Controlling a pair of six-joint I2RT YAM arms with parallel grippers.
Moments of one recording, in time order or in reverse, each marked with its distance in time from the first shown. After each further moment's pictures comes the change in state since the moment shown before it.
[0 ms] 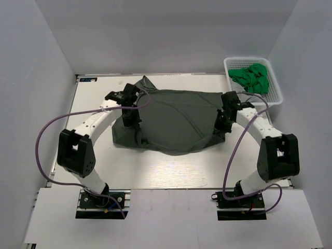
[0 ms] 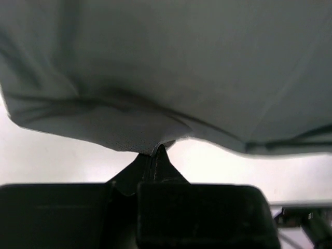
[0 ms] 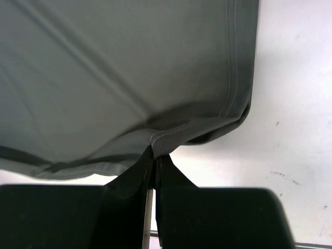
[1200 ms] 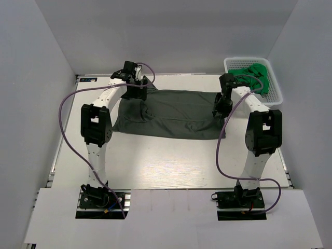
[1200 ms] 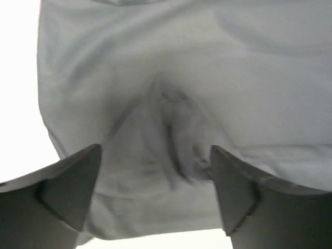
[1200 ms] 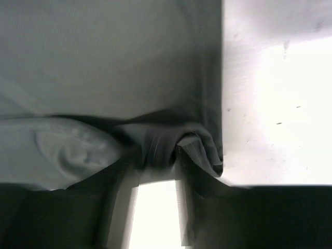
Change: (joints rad) left arm 0.156 0.512 0.551 0.225 0.025 0.518; right arm -0.055 0.387 0.465 -0.108 0.109 -0.097
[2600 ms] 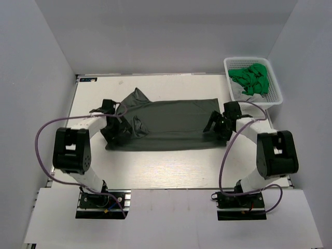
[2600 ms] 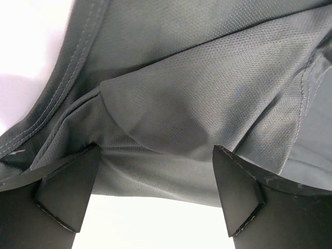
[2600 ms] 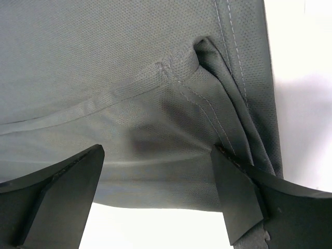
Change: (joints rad) left arm 0.152 -0.464 -0.892 0.164 0.041 -0.600; right arm 0.000 -0.314 -0.655 0.504 -0.191 0.179
